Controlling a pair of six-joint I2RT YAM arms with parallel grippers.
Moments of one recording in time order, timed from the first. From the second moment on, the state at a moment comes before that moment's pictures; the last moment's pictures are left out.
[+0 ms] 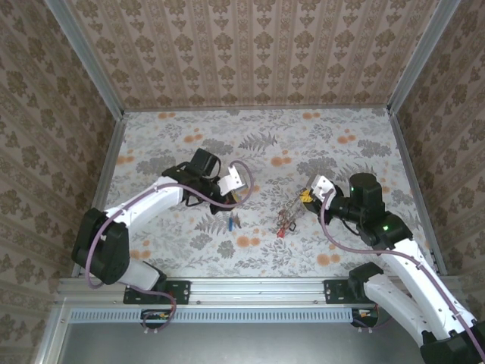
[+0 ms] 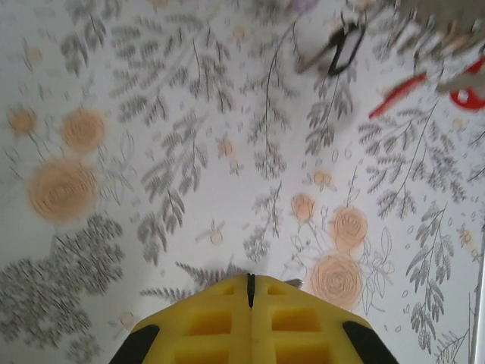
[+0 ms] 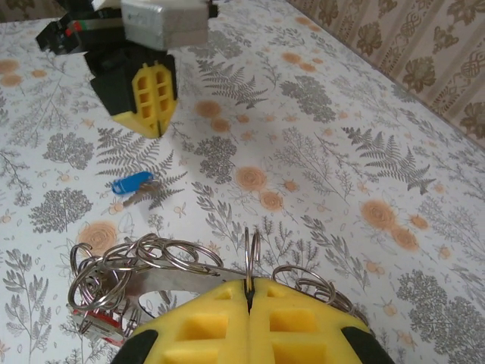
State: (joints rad) left arm -0.61 1.45 0.98 -0.63 0.53 0.51; right arm 0.32 0.71 0.67 -0.47 -0.48 -0.46
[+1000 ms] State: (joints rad) left arm -0.81 1.65 1.10 -0.82 0.10 -0.05; right arm 0.32 0.74 0.73 -0.54 -0.48 -0.50
